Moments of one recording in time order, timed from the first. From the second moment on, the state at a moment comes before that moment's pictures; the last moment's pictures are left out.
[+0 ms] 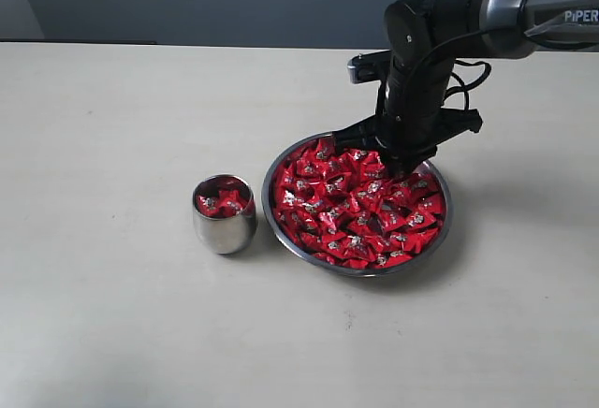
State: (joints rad) left arm 0.19 0.00 0.00 0.03 0.34 0.03; right arm 0.61 2.05 -1.43 -0.15 0.91 0.38
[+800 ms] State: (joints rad) left arm 0.19 0.00 0.00 0.03 0.34 0.03; right arm 0.61 2.09 -1.43 -0.06 0.91 0.26
